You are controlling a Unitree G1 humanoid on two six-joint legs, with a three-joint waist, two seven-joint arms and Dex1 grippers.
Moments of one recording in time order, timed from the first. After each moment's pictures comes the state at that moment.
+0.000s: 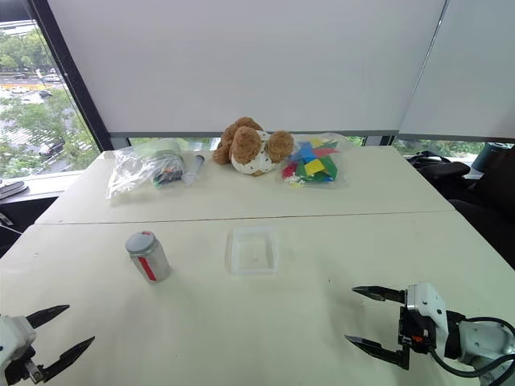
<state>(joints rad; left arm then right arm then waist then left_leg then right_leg) 0.54 0.67 0.57 -0.09 -0.35 -0.22 -0.93 0.19 -0.76 -0.29 -0.04 0.47 -0.20 1.29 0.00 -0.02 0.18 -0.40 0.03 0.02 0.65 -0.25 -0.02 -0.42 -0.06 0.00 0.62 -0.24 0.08</state>
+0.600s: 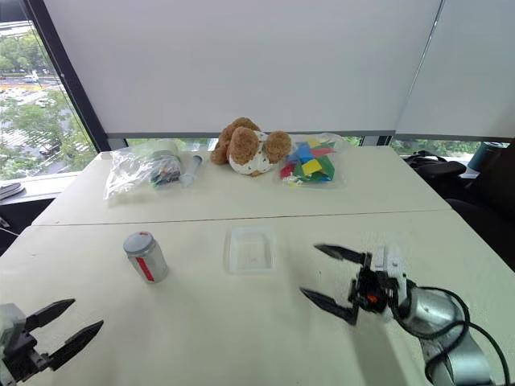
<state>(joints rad) 0.60 0.54 0.62 -0.38 -0.61 0.12 -0.80 -0.07 -0.58 -0.17 -0.23 0.60 -0.04 1.12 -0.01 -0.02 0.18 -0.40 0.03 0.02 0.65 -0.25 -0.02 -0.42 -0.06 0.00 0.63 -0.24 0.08</state>
